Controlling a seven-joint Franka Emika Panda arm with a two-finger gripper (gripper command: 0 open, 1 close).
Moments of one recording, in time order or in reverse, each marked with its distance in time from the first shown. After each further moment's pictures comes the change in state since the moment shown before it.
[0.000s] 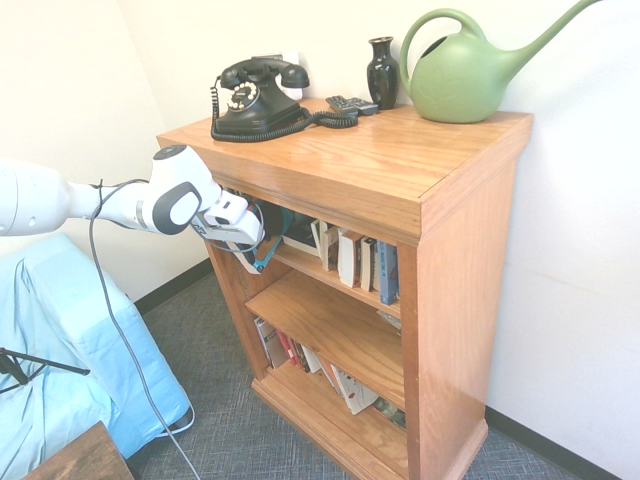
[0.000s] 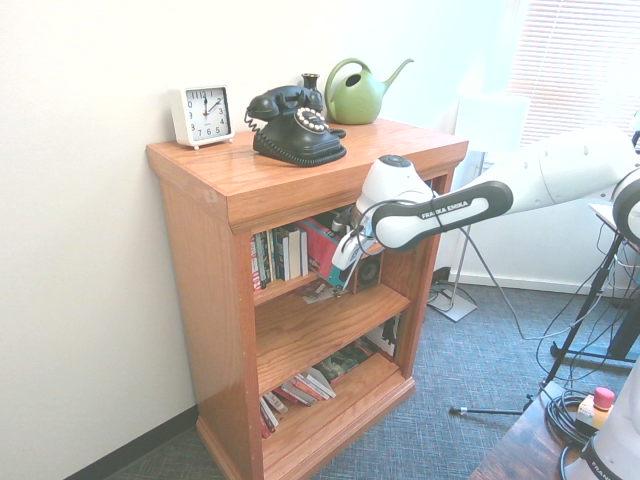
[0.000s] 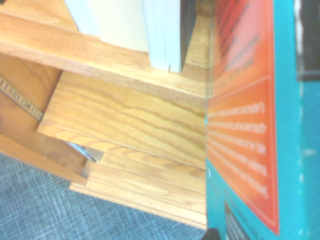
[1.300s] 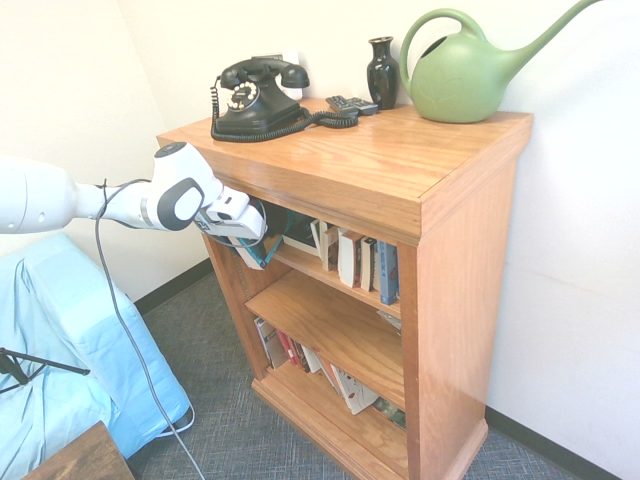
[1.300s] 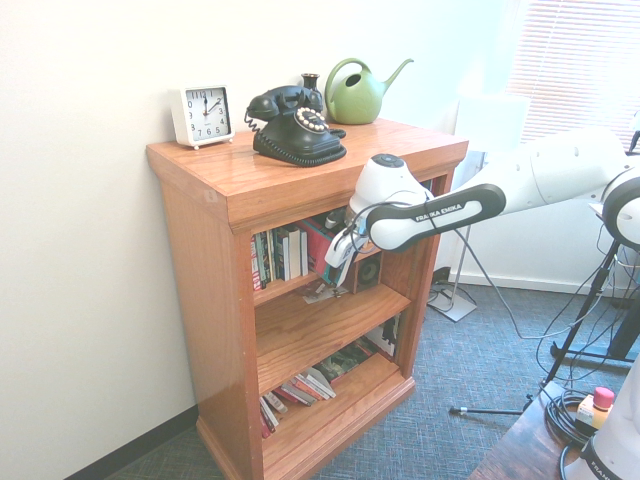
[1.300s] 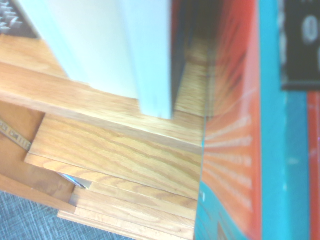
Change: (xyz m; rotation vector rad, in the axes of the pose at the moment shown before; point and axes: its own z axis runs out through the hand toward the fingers) arm 0.001 -0.012 0.000 -0.005 0.040 -0.004
